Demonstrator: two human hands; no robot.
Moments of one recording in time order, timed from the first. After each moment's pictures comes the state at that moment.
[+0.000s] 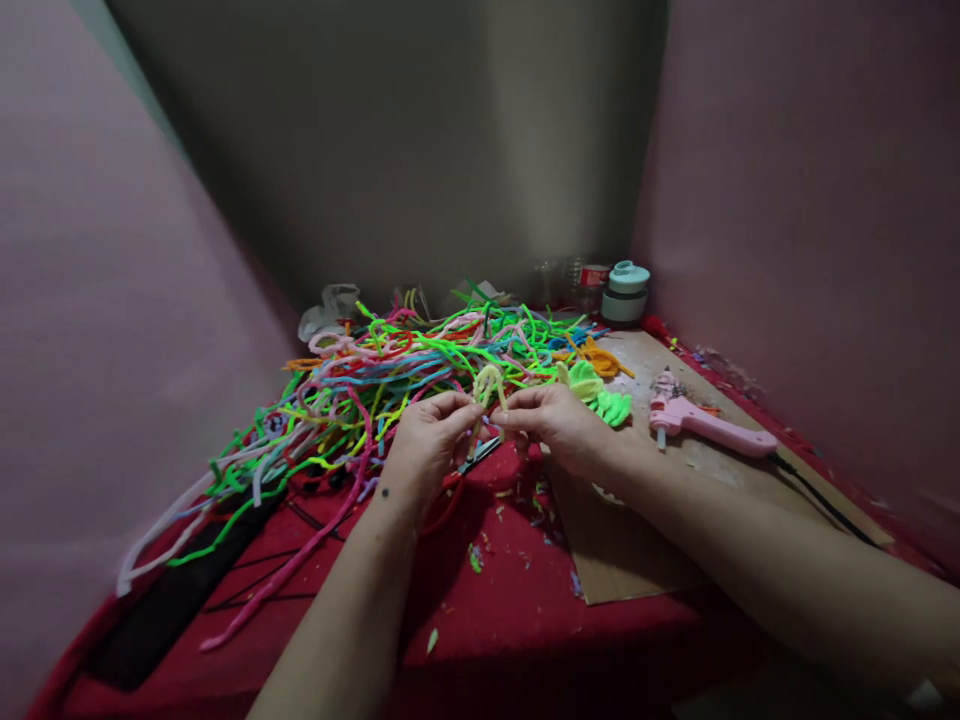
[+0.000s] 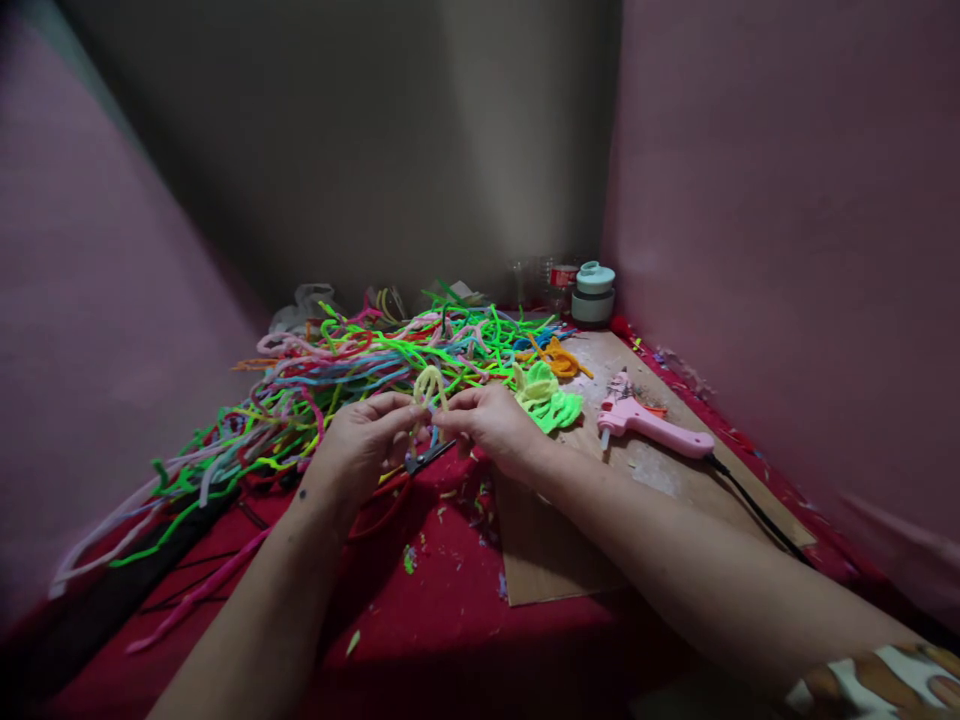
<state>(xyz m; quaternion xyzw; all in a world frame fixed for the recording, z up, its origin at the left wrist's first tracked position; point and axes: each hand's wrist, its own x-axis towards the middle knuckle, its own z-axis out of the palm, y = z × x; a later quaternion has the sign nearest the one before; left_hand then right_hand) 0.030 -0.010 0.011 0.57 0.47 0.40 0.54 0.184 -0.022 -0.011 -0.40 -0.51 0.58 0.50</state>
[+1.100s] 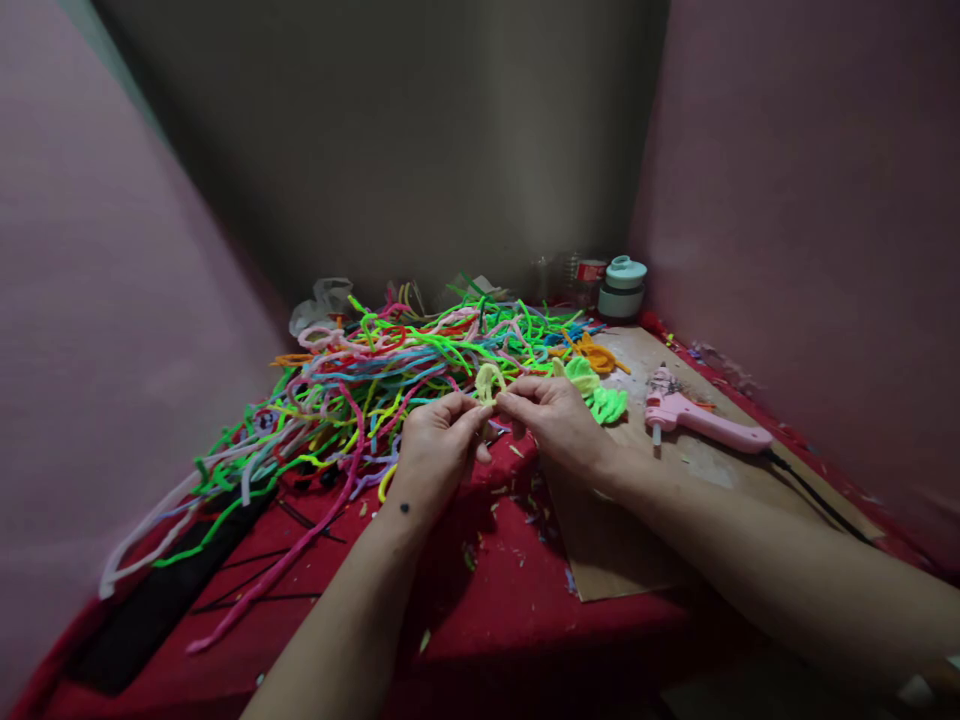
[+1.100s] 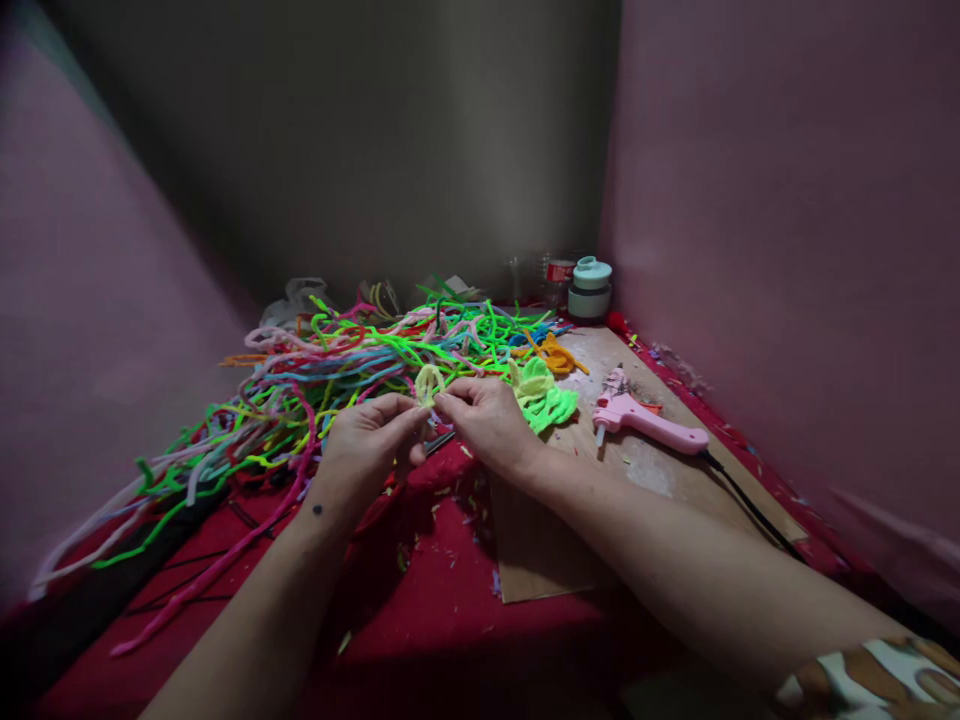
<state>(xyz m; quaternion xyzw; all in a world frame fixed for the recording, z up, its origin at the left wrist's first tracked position) 0.045 -0.028 0.016 0.62 0.51 0.40 0.45 0.183 -0.027 -0.006 -0.45 -0.60 0.38 0.54</state>
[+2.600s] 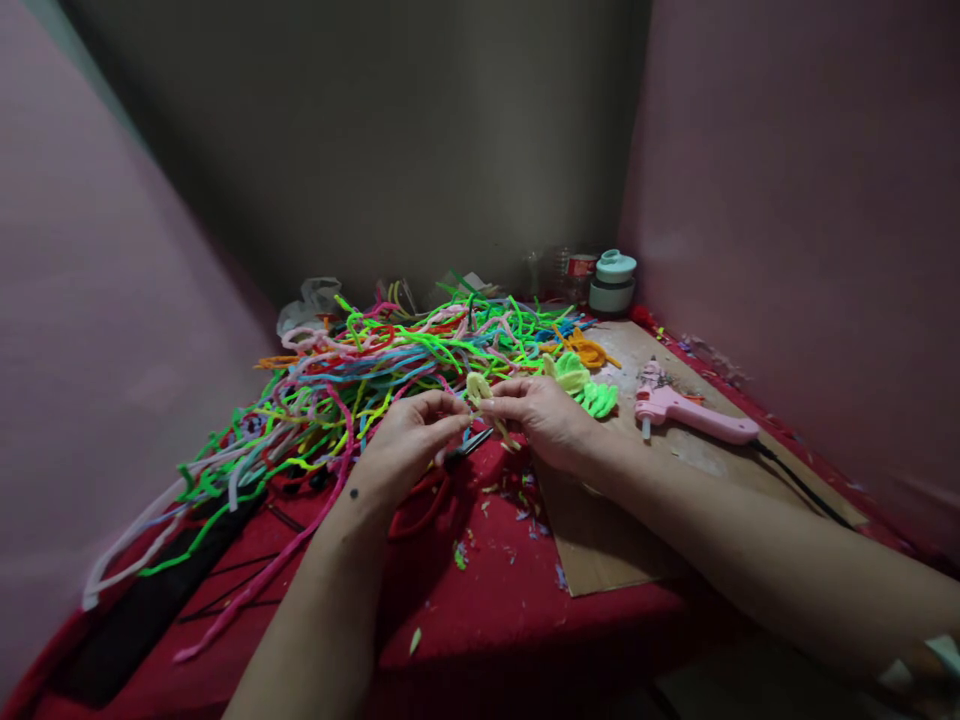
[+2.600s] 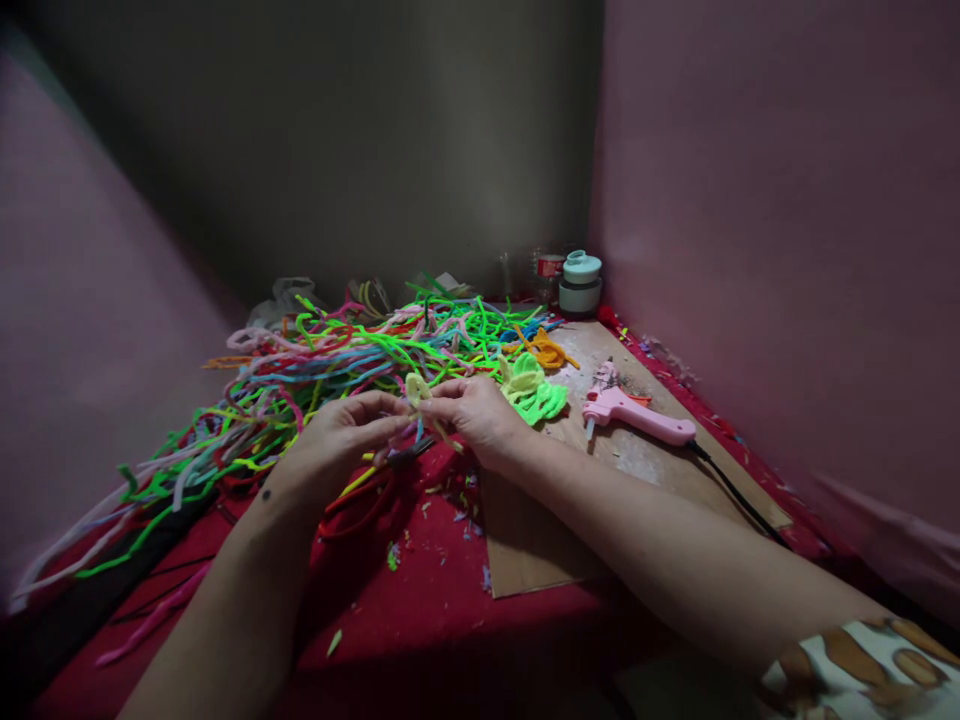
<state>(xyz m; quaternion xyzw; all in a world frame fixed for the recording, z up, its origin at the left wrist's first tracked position) 0.023 -0.009 0.018 0.64 0.48 0.34 0.50 0.180 -0.020 -0.012 -0.38 -0.45 0.61 0.53</state>
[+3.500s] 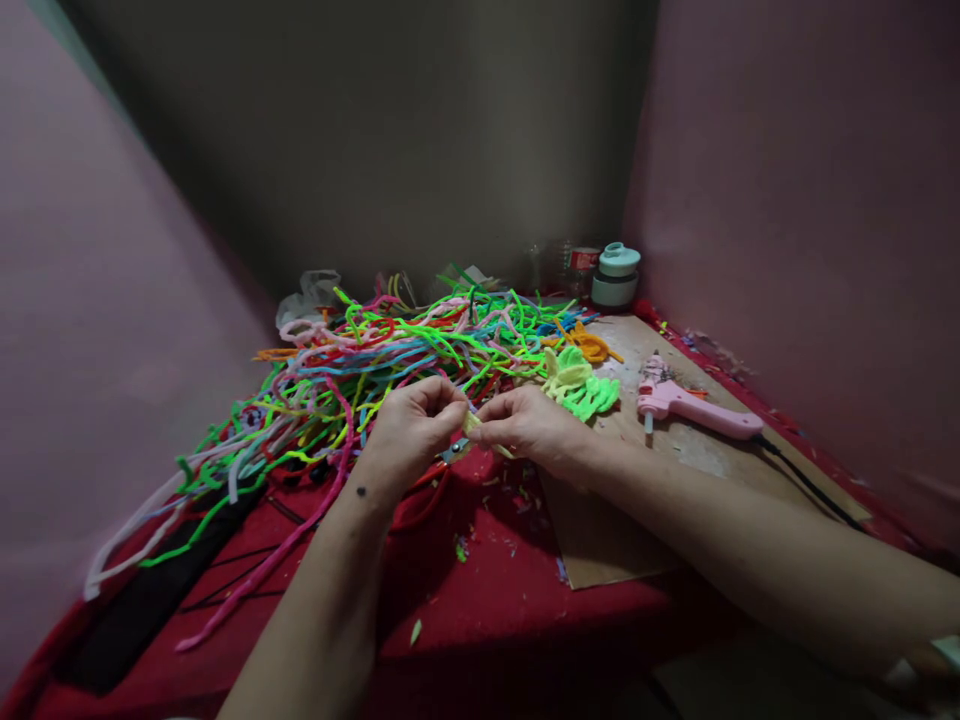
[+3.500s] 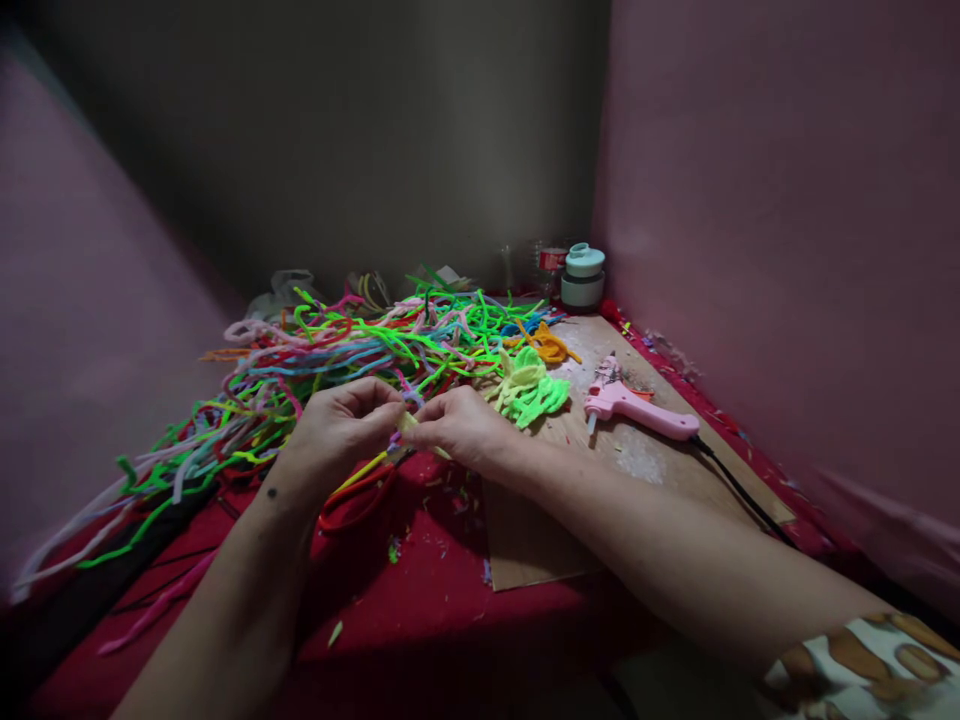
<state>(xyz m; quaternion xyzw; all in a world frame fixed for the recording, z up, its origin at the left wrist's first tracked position) 0.028 -0.012 0.018 0.71 0.49 0.35 0.37 0.177 -0.026 -0.019 -0.43 -0.58 0.55 0.41</state>
